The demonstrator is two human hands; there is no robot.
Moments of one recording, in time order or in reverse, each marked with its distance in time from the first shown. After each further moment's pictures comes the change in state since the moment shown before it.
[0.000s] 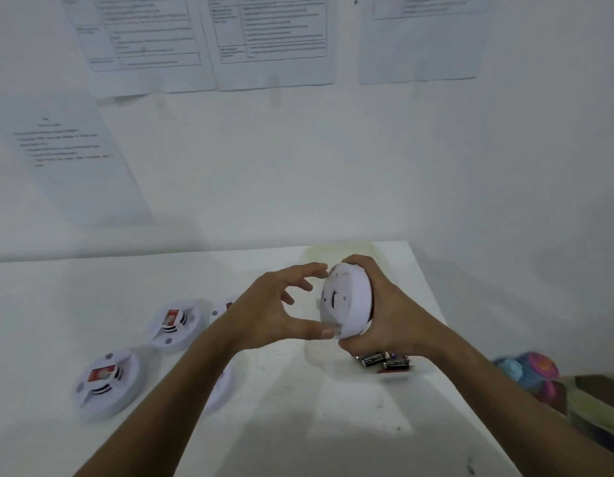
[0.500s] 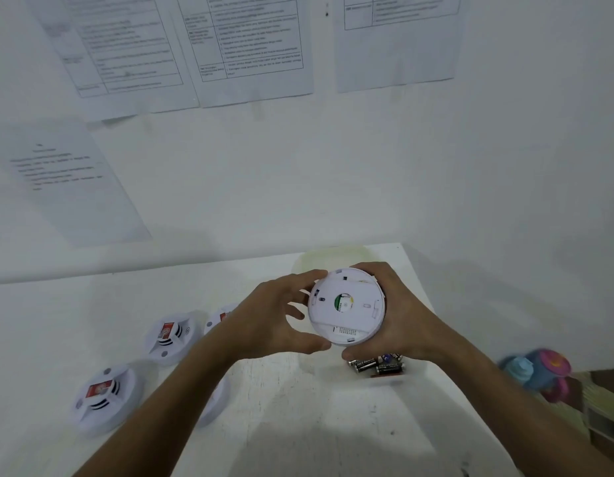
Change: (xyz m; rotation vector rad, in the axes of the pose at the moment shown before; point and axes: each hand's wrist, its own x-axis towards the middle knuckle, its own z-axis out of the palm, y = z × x) left_hand 0.011 0.019 0.013 0.070 -0.058 0.059; right_hand -0.016 0.020 -0.022 0.104 0.087 -0.067
